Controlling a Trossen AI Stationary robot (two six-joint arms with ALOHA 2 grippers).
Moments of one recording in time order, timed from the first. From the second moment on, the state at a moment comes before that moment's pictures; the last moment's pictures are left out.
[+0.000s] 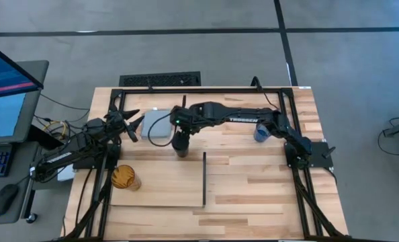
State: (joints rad) left arm 0.39 0.01 0.15 -0.16 -0.27 -0.02; right arm -0.06 2.25 2.25 -1.05 0.07 0.27
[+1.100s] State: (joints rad) left arm 0.39 0.01 0.15 -0.02 -0.31 -0.05; right arm 0.02 1.65 2.32 -1.38 0.75 0.21
